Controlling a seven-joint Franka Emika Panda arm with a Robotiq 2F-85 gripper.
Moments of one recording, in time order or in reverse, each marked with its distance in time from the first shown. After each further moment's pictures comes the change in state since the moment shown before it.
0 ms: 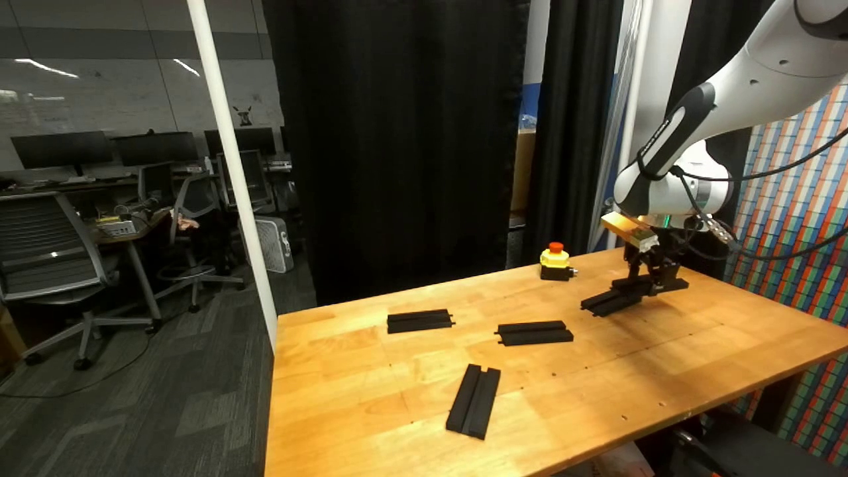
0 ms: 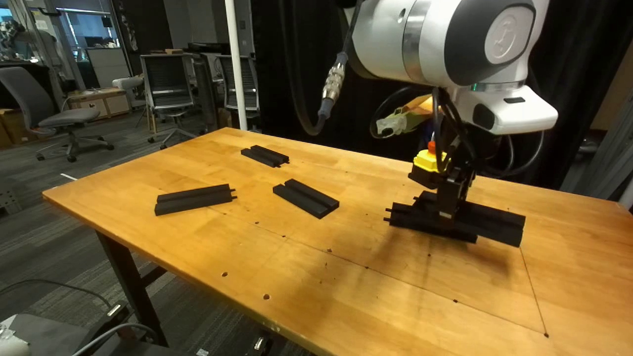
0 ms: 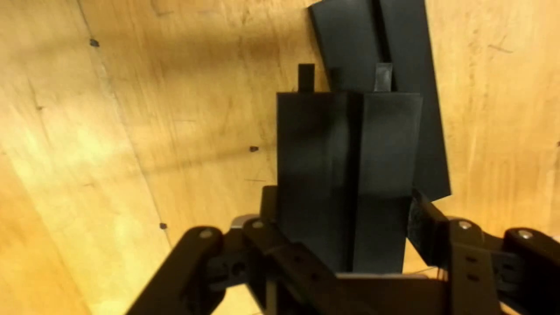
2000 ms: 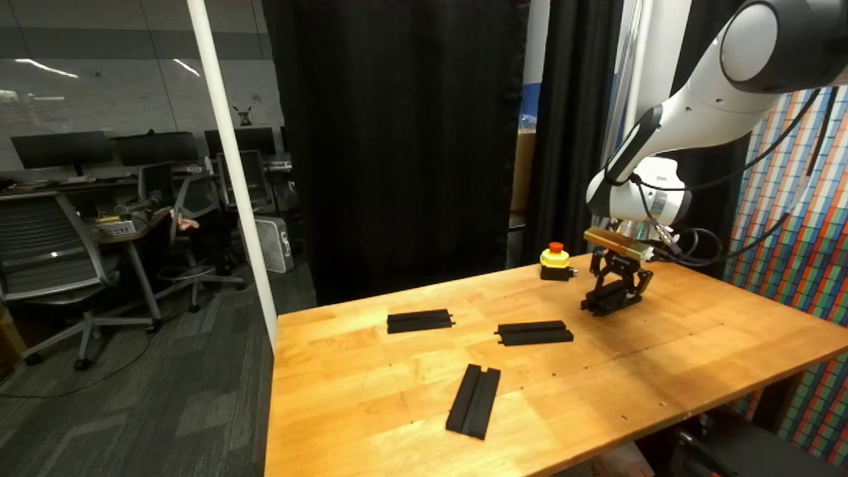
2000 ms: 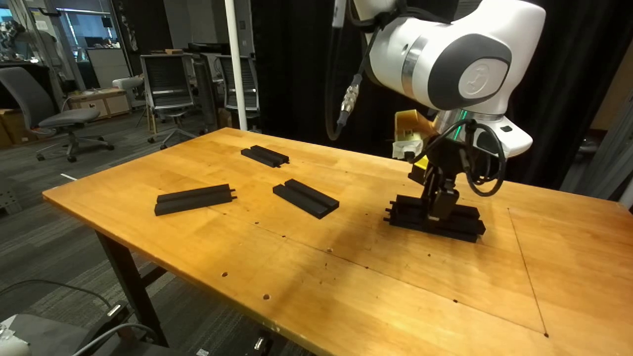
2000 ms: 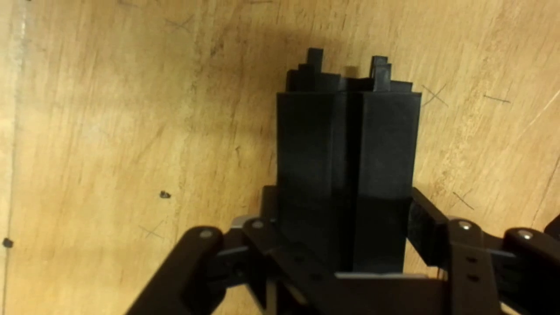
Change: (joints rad) arm -0.021 0.209 0.065 0.205 0.291 -0.118 -0.592
